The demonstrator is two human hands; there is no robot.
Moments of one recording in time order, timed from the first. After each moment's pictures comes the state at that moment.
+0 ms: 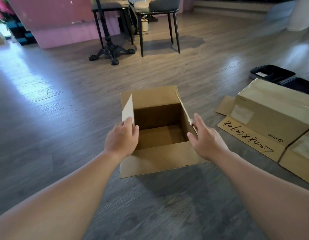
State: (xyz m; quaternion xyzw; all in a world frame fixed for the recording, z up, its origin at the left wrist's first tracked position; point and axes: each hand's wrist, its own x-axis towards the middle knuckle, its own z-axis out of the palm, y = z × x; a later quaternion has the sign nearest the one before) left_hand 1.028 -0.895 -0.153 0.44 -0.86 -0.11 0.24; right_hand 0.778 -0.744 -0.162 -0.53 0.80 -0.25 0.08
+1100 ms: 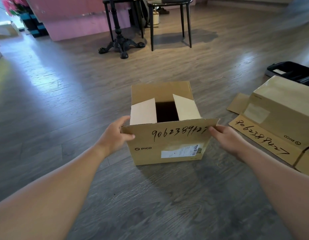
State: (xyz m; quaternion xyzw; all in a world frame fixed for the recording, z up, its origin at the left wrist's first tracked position) left_hand 1.085 -0.929 -0.163 0.42 -0.77 -0.43 0.21; right_hand 0.738 -0.745 -0.177 -0.41 0.77 -0.36 0.32
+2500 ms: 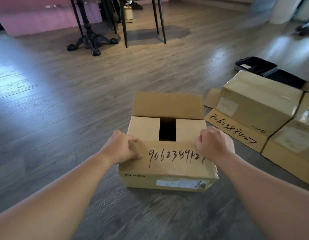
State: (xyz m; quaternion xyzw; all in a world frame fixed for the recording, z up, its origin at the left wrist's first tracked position) left_hand 1.001 -0.894 -0.186 0.42 -0.86 -0.30 -0.03; right_hand 0.727 -0.709 -0.198 -0.48 0.87 -0.09 -0.05
